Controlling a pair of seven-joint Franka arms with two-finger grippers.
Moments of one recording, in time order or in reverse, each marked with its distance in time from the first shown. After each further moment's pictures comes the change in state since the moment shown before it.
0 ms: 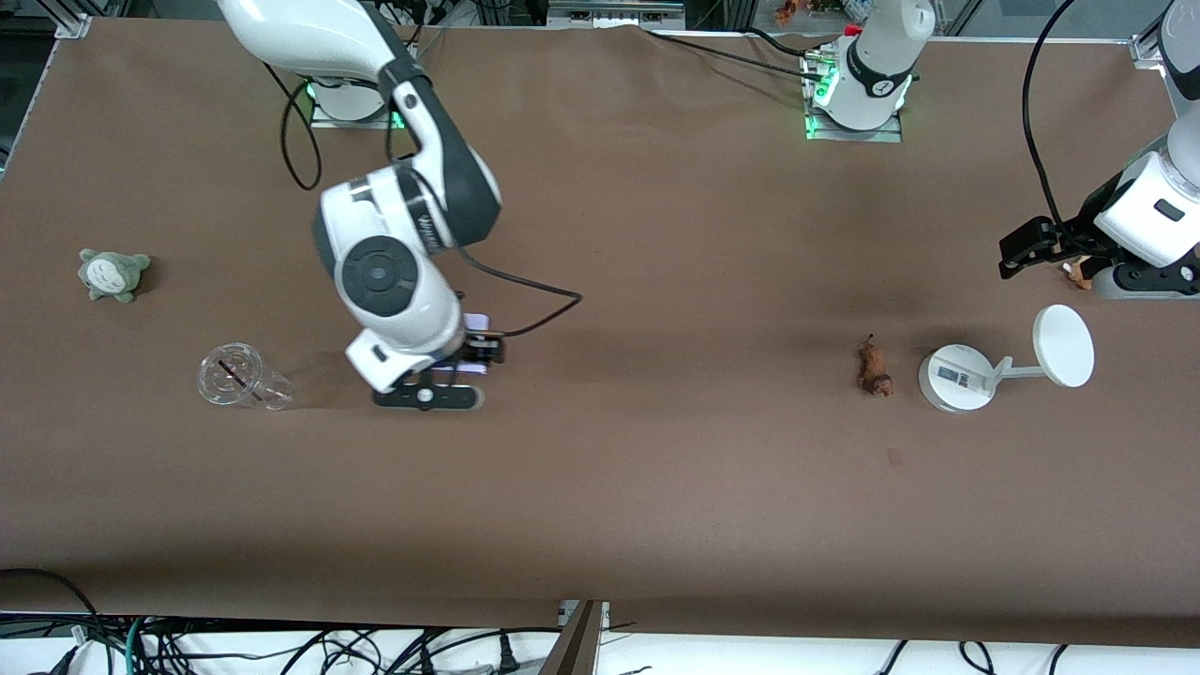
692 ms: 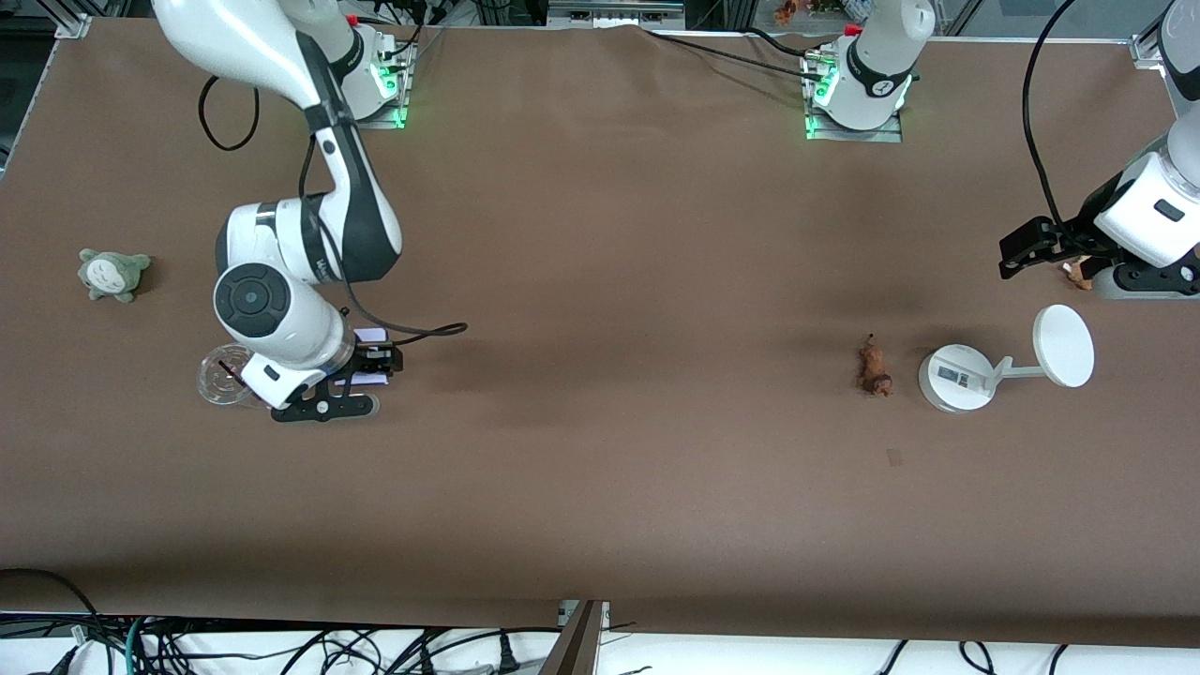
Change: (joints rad) left arm 0.000 0.000 0.000 -0.001 0.000 0.000 0.000; right arm -0.045 -0.084 -0.141 -0.396 0.043 0.336 -0.348
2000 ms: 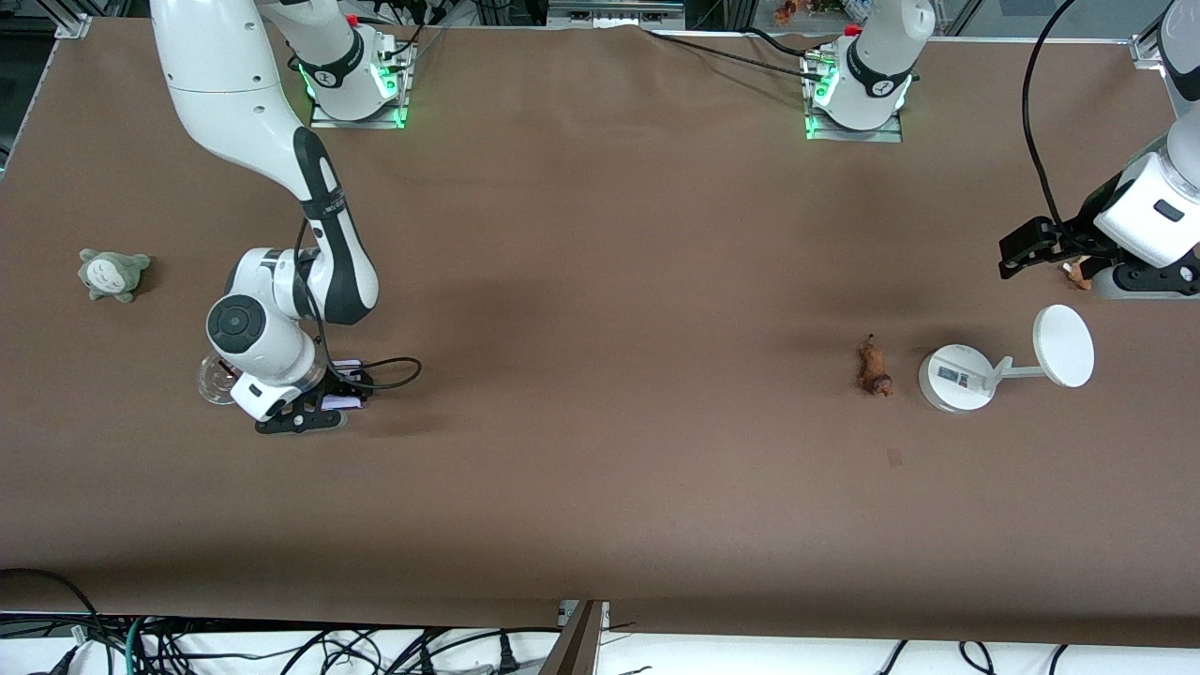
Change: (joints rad) left arm 0.000 0.000 0.000 -0.001 0.000 0.000 0.000; right arm -0.105 0.152 0.011 -0.144 0.115 0.375 -0.197
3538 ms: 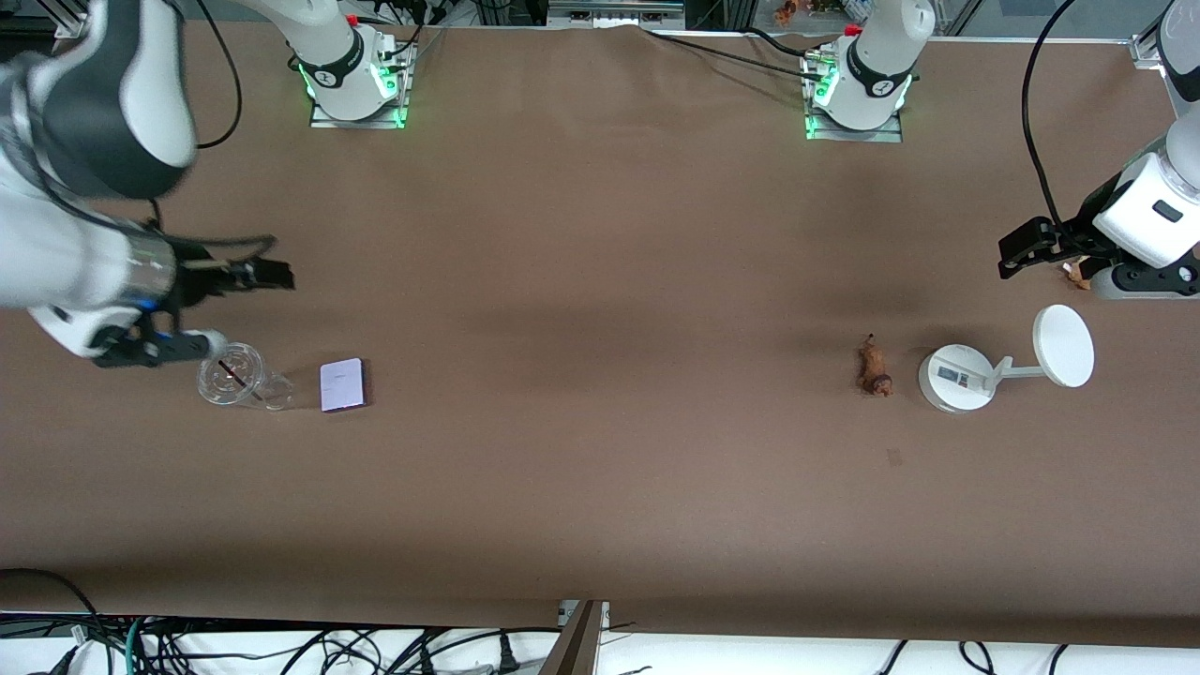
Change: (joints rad) left arm 0.000 0.000 0.000 -0.001 0.000 0.000 0.000; right arm -0.003 -0.273 -0.120 0.633 0.006 -1.260 0.112
